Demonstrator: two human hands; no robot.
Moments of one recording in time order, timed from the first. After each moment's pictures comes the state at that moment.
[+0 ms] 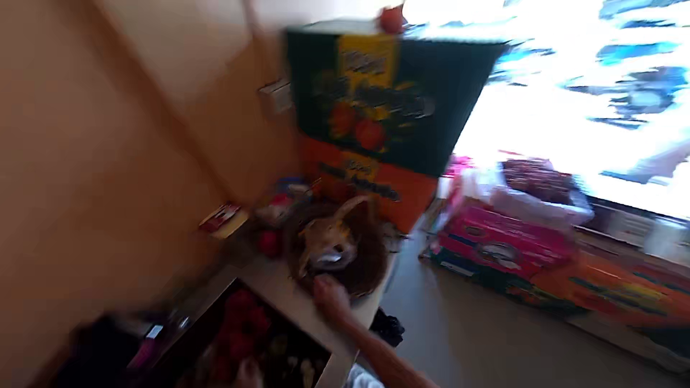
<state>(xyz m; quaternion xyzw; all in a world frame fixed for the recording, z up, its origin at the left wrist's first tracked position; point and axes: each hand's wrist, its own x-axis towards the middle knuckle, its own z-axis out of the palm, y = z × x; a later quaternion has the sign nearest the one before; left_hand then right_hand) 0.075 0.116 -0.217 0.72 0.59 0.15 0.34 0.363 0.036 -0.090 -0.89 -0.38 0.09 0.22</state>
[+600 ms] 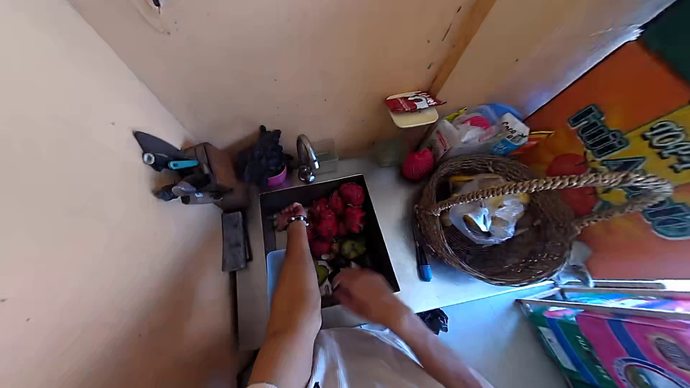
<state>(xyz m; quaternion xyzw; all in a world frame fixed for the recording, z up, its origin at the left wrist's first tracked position) 0.043 0.251 -0.146 -0.24 0.31 0.78 0.49 0.199 0.017 -0.022 -0.56 -0.74 0.38 0.02</state>
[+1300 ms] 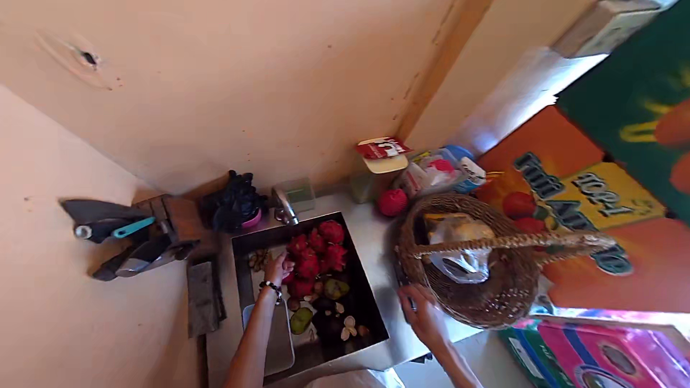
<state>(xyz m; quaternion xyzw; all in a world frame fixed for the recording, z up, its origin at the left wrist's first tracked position) 0.019 0.231 -0.136 0.25 0.69 0.26 0.63 0.340 0.030 -0.088 -0.76 -0.59 0.18 0.19</state>
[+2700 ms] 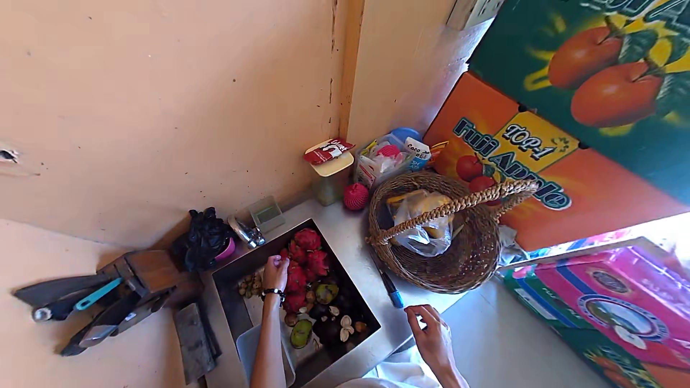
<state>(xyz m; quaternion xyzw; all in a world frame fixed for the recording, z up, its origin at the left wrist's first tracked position) 0.076 0.245 -0.120 0.57 0.66 0.18 0.45 0.329 -0.067 -0.109 -0.83 -0.41 0.10 0.36</state>
